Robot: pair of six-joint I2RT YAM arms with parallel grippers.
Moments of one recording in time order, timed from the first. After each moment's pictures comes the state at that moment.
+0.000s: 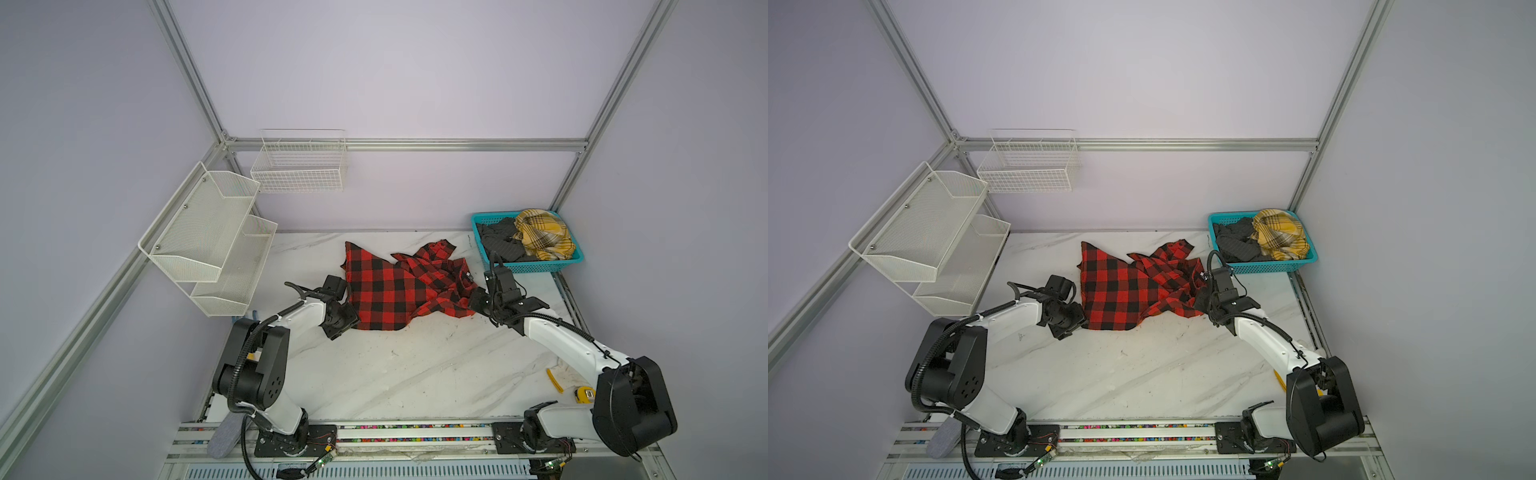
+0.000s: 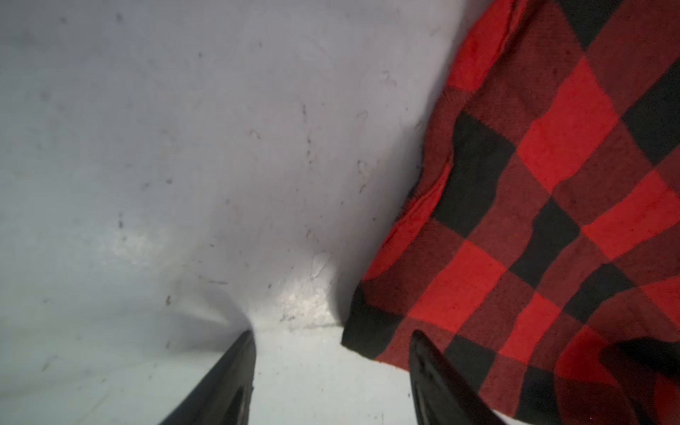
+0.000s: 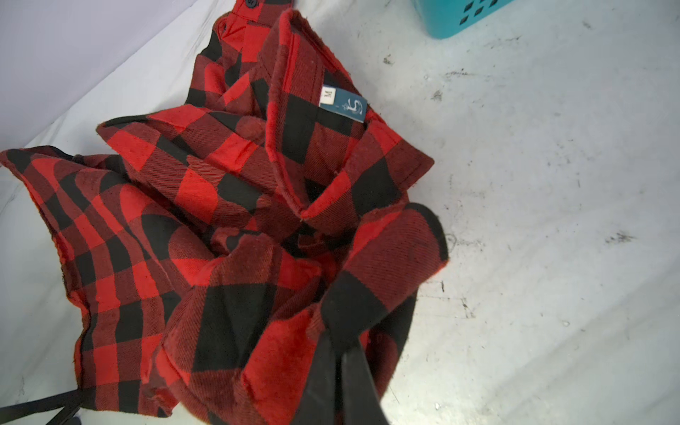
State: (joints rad) left arm -0.24 1.63 0.92 -0.53 0.11 -0.86; right arm 0.35 1.34 0.86 -0.36 0.07 0.71
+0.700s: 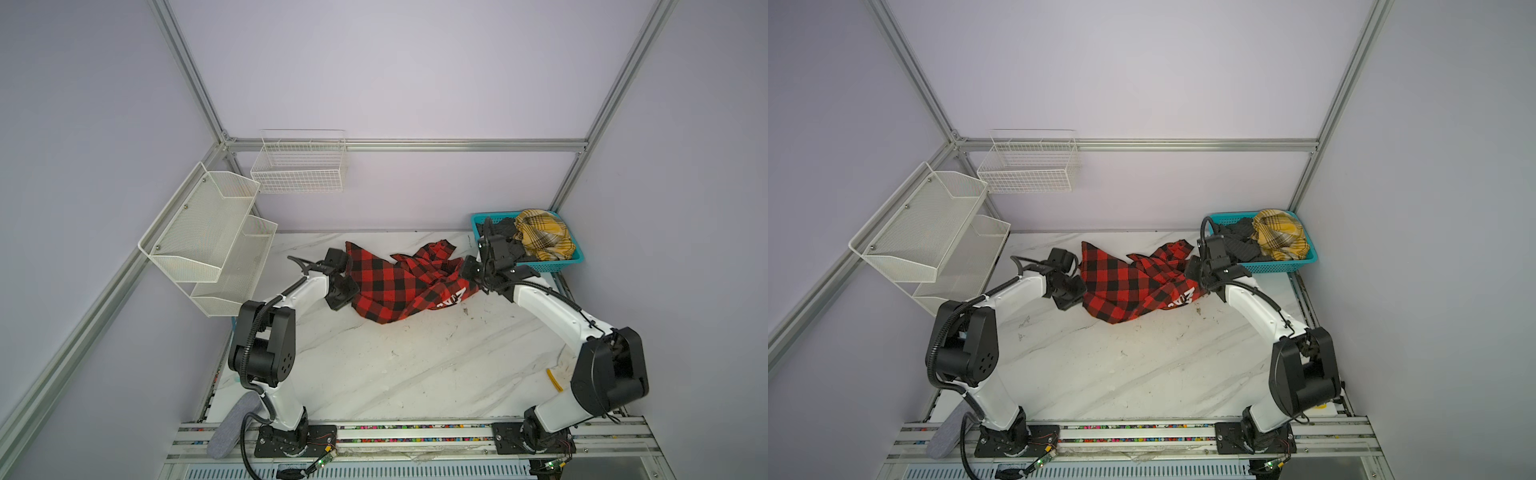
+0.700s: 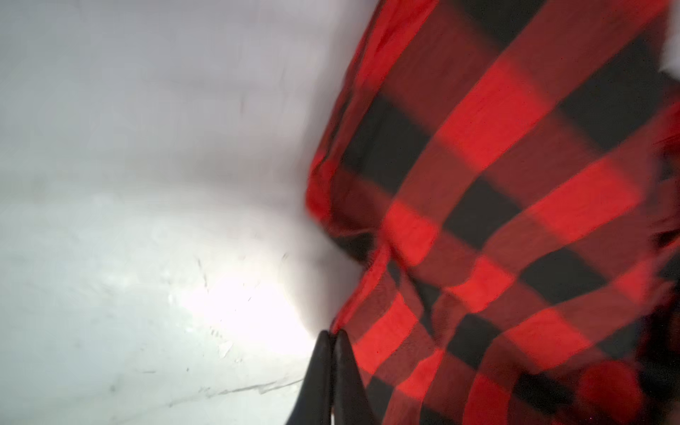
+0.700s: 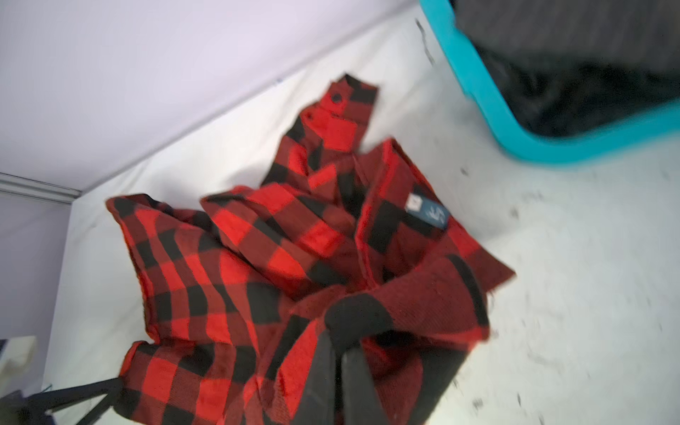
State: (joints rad) left arm -0.20 1.79 1.43 -0.70 0.05 -0.78; right arm 0.33 1.63 1.35 -0.41 0.05 0.61
